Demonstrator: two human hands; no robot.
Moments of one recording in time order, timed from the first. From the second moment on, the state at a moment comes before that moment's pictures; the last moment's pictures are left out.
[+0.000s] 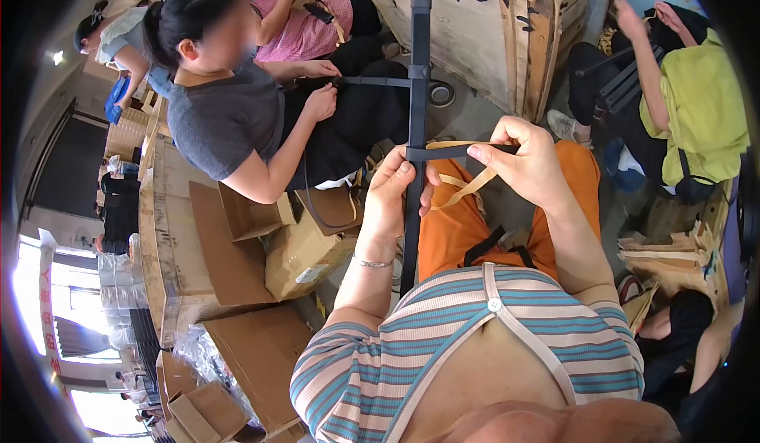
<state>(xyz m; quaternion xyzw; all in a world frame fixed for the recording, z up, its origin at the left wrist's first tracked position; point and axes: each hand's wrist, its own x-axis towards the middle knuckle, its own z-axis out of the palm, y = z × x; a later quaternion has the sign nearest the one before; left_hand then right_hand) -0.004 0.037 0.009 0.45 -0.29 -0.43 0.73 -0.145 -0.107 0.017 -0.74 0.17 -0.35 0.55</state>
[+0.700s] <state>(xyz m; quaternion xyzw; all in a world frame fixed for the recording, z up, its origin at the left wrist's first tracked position) -0.009 0.029 0.007 0.60 -0.38 -0.23 0.67 -0.114 -0.088 0.030 -0.83 0.07 -0.32 0.45</state>
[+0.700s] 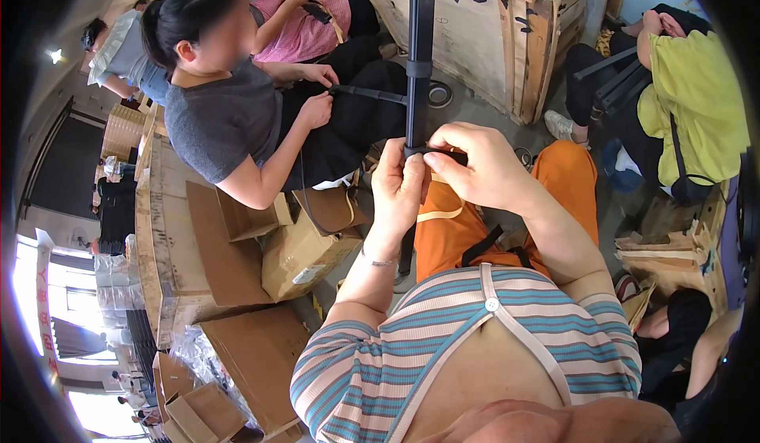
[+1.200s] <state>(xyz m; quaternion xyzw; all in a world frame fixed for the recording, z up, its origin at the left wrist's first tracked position) -0.009 0.031 -0.004 0.60 -0.39 -0.13 0.68 -0.100 -0.066 0.032 -0.82 0.14 -0.37 0.41</state>
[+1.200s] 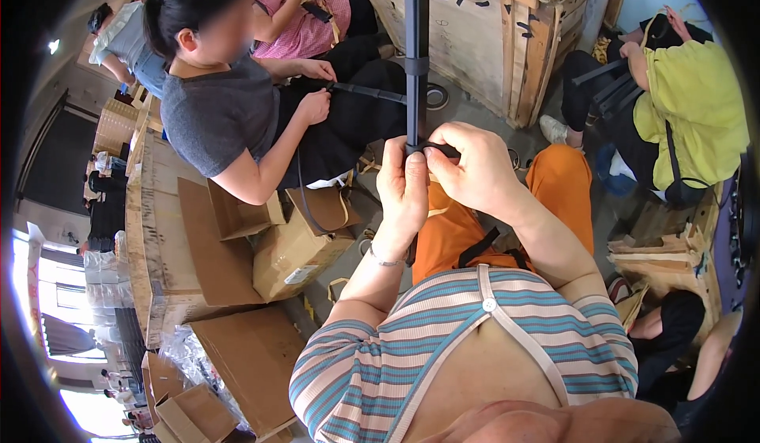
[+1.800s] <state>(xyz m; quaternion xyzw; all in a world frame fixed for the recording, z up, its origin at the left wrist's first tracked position) -0.020 0.030 0.006 0.58 -0.56 -0.03 0.58 -0.081 -0.108 -0.106 -0.75 0.36 -0.23 0.51</state>
